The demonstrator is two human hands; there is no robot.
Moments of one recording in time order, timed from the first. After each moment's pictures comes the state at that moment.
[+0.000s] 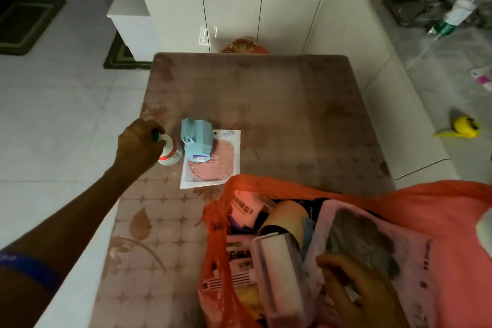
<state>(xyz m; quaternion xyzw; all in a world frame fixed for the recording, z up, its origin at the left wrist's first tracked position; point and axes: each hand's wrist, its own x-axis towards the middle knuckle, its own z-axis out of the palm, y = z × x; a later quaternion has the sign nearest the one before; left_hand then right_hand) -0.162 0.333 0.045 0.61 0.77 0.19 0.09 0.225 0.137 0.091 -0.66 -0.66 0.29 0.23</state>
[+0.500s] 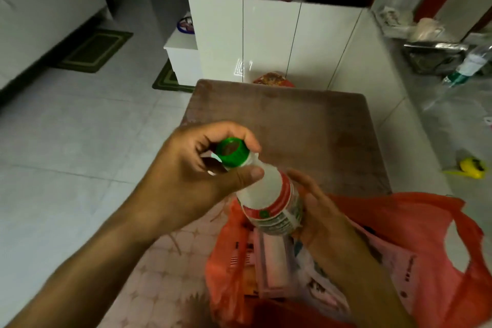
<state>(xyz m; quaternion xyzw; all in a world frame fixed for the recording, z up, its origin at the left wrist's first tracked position) -0.032 0.169 0.271 0.66 0.53 0.43 0.33 0.184 0.202 0.149 -0.34 -0.31 0.81 0.37</state>
